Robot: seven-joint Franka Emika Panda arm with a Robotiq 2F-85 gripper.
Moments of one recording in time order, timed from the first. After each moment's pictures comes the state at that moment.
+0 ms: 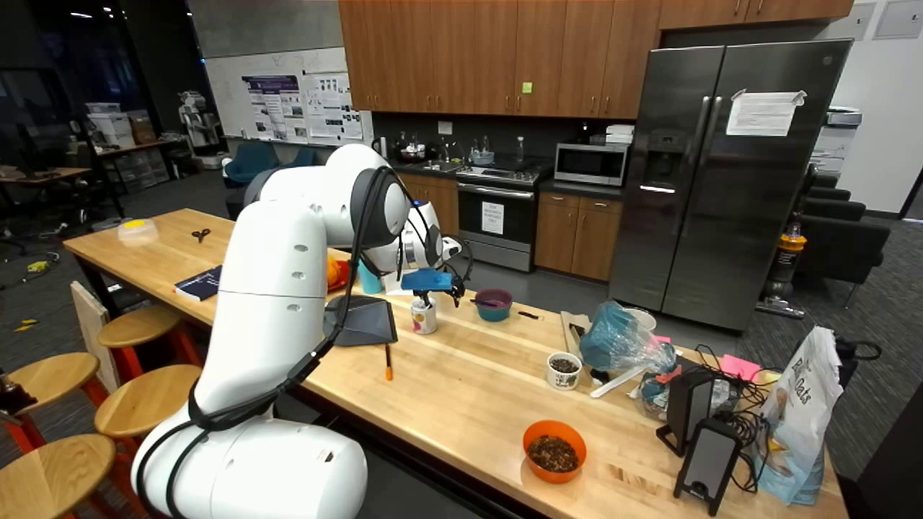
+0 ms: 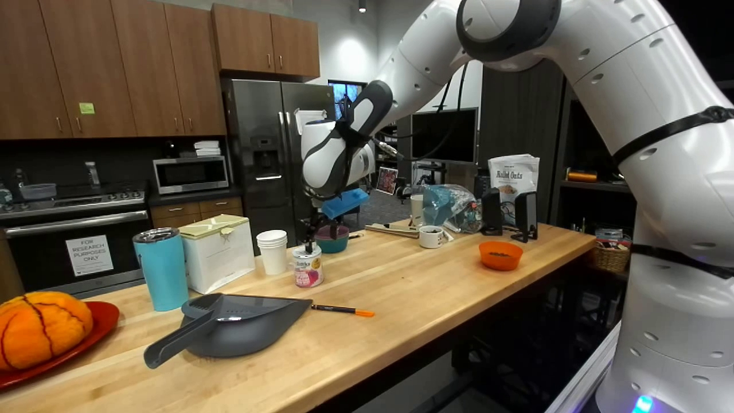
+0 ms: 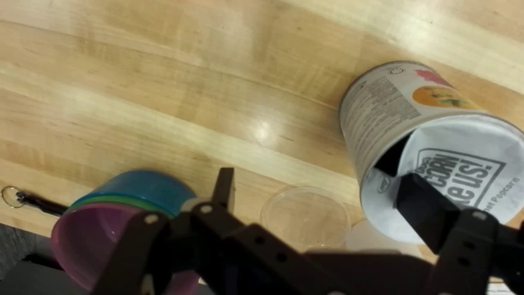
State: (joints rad) arm 0.25 0.53 0.00 -1.79 -0.18 2.52 0.13
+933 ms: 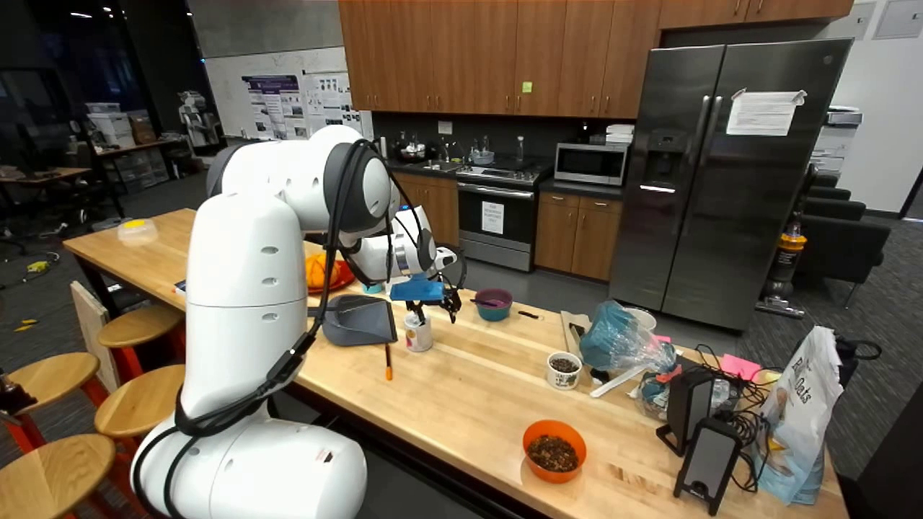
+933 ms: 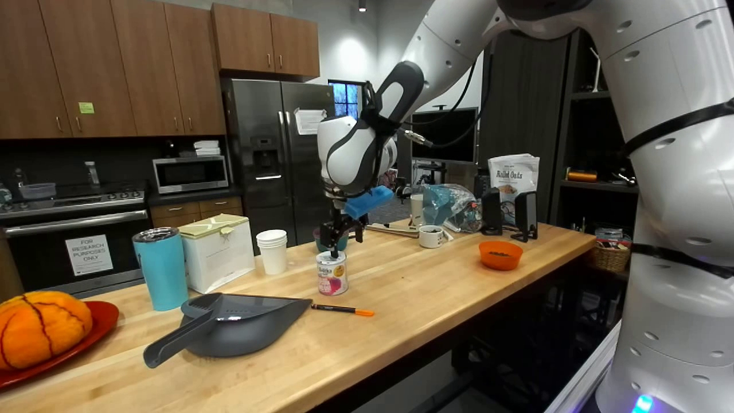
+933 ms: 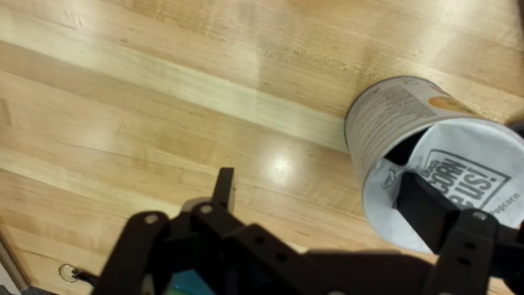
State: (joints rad) arm 0.25 0.34 -0.01 -2.05 -0.25 2.49 0.23
